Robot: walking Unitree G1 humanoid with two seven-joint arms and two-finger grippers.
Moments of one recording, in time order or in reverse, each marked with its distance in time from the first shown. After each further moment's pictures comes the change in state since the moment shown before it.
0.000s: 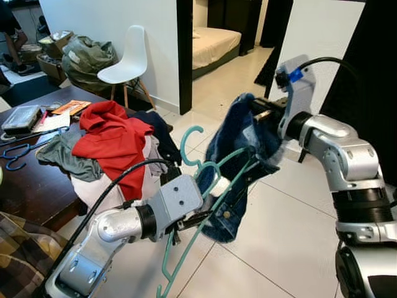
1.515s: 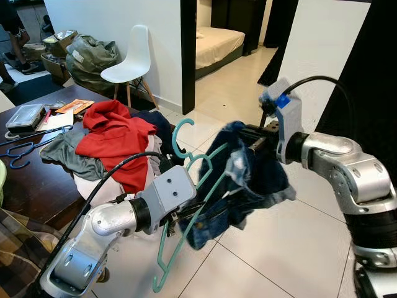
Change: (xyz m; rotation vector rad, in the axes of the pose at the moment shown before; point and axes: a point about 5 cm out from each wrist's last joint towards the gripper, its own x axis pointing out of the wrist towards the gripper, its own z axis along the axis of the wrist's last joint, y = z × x) left arm -0.005 0.012 0.002 0.015 0.013 0.044; right arm -0.021 0.019 -0.014 -0.102 0.135 0.131
